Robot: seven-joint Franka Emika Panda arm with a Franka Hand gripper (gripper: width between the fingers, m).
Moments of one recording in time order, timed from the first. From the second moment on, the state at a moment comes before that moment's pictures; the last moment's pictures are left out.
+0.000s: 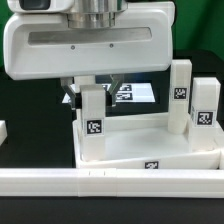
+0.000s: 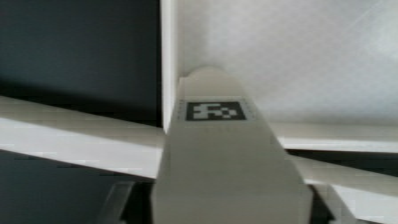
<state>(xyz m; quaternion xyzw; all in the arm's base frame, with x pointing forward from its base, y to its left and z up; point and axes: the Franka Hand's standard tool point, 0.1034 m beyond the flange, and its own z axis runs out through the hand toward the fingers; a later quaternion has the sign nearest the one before) 0.645 -0.057 0.107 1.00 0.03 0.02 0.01</state>
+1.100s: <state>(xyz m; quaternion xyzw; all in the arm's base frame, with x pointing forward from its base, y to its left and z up) 0.646 -0.064 0.107 0.85 -0.52 0.01 -0.02</state>
